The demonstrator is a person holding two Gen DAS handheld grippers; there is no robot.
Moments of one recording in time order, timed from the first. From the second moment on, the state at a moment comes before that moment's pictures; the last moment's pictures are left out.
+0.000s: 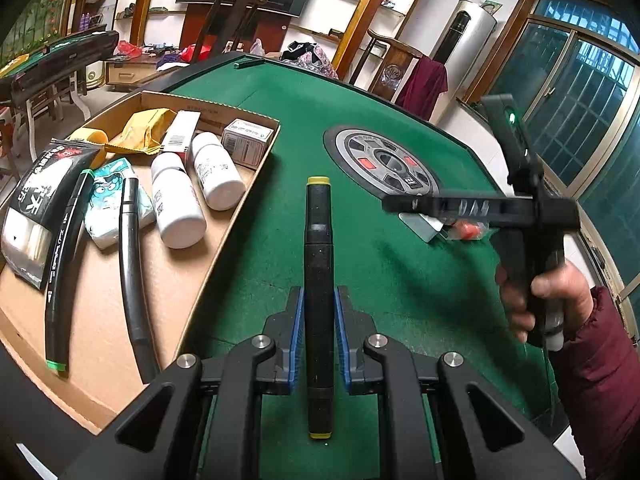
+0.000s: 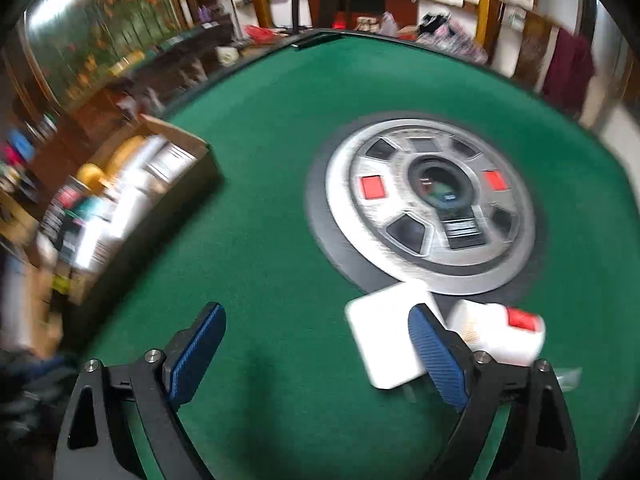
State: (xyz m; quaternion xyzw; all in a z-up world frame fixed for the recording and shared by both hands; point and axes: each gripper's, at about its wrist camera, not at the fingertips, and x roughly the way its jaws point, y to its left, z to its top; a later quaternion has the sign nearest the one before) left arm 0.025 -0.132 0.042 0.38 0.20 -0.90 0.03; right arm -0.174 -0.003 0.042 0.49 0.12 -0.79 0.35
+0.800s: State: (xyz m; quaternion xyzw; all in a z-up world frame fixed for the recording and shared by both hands) left arm 0.028 -0.119 0.039 0.39 0.18 -0.90 0.03; right arm -0.170 0.015 0.021 0.51 0.09 -0.82 0.25
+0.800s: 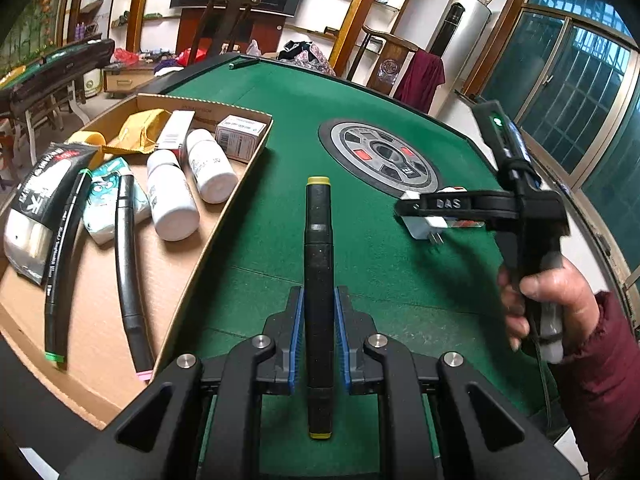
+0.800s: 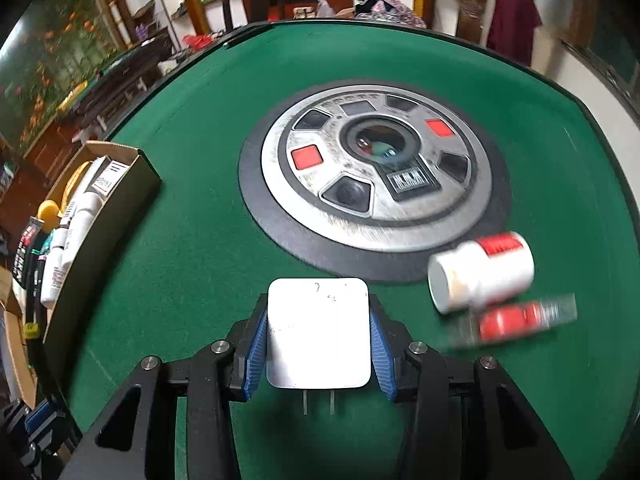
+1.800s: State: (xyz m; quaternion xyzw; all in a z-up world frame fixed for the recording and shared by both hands) left arm 0.075 -0.157 0.074 0.33 0.13 -0.92 0.15; right arm -0.073 0.000 0.102 0.44 -0.01 -0.82 0.37
